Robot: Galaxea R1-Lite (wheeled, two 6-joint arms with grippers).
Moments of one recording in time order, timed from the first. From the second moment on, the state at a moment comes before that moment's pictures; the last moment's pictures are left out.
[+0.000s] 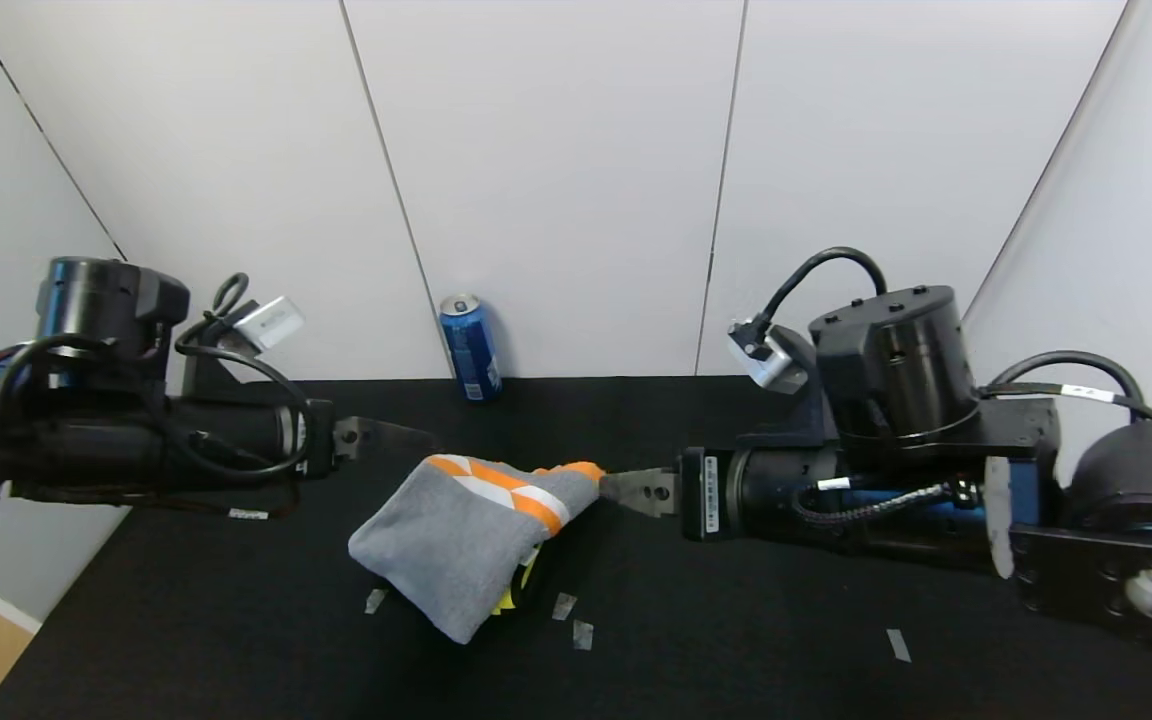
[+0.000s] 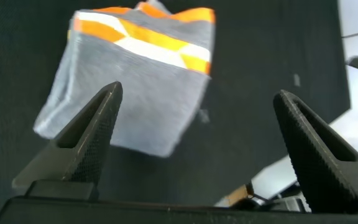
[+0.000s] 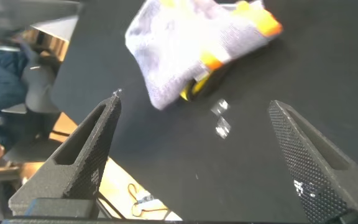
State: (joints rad) left arm -0.04 1.64 -1.02 0.03 -0.60 -0.13; right arm 0.74 1.78 -1.11 -0.21 0.10 0.49
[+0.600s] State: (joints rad) left arm -0.09 1.15 -0.94 0.34 -0.59 -0.13; right arm 0.58 1.38 -0.89 0.05 0.08 0.38
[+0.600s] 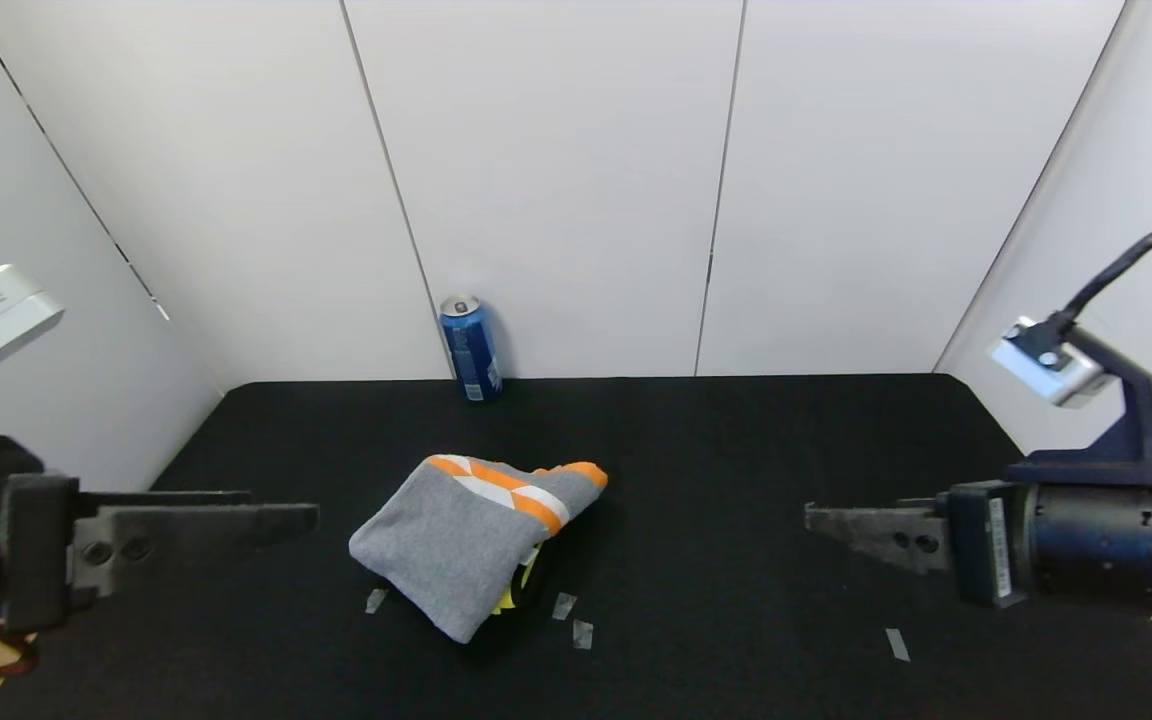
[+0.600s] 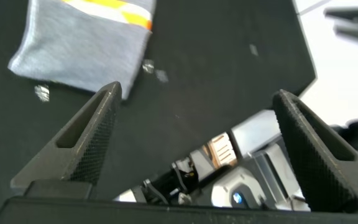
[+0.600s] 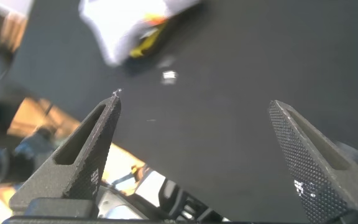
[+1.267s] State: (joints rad) left arm -0.12 0.70 -0.85 0.54 -0.58 -0.13; right arm 0.14 0.98 -0.68 0.09 0.08 0.27
